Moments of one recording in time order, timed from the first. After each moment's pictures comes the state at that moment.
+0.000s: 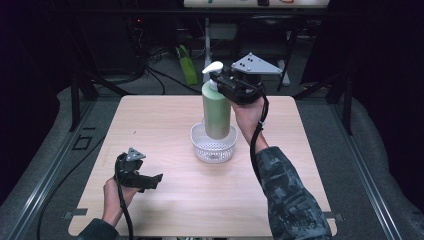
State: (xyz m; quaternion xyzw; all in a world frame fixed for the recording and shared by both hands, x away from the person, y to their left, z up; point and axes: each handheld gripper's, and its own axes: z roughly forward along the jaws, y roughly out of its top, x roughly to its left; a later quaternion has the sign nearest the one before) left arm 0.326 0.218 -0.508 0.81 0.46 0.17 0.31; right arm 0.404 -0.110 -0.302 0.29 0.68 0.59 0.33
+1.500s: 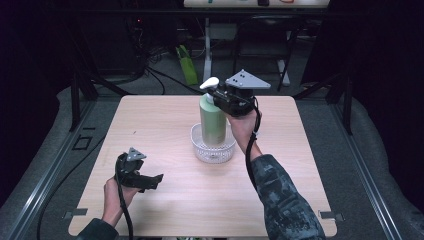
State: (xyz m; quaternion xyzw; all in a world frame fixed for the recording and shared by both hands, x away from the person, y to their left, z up) left arm 0.327 0.217 -0.509 0.81 0.46 0.17 0.32; right arm 0.412 -0.102 -0.348 0.31 0.69 0.58 0.31
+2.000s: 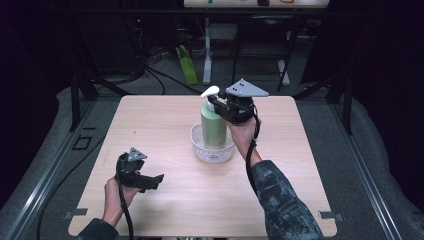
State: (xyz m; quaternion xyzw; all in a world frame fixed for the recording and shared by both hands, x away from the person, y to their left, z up) left arm 0.327 0.215 -0.509 0.82 0.45 0.17 0.31; right arm 0.411 -0.104 -0.371 0.31 0.70 0.57 0.30
